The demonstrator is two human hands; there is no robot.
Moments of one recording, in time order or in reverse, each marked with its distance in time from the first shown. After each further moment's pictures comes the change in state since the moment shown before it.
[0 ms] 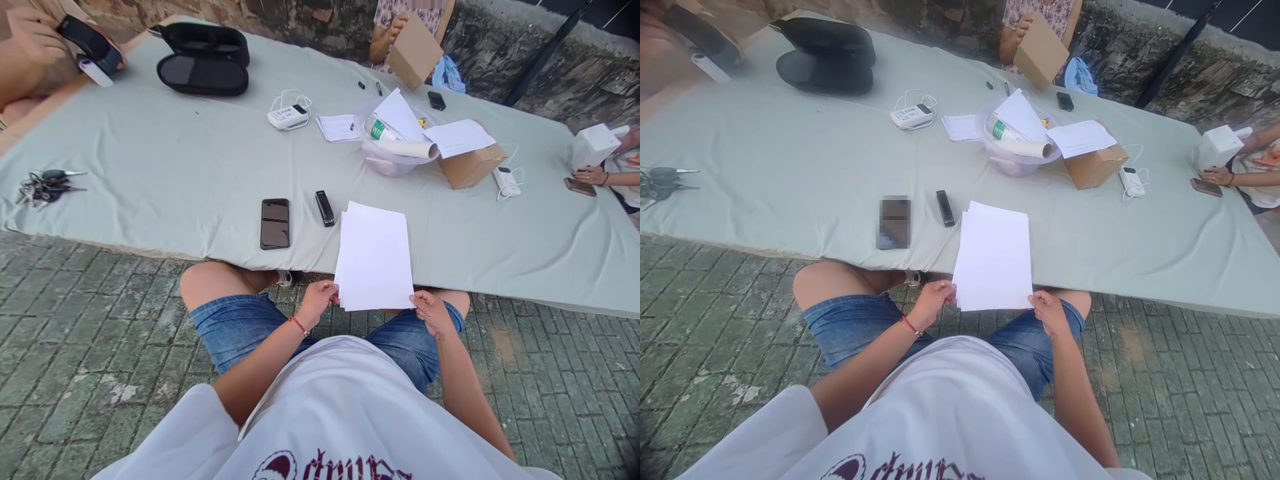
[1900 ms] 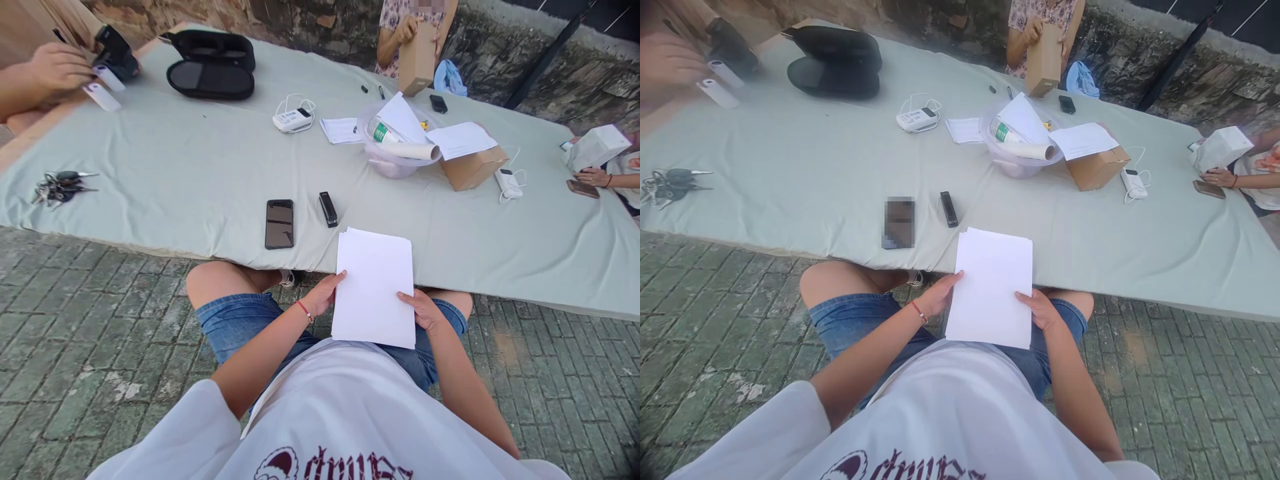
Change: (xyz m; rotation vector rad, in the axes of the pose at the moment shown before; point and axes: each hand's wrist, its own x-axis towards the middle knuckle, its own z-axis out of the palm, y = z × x) left_hand 0.017 0.009 0.004 -0.388 -0.311 -0.274; right_hand 0.020 -0.001 0.026 0.312 -0.333 0.184
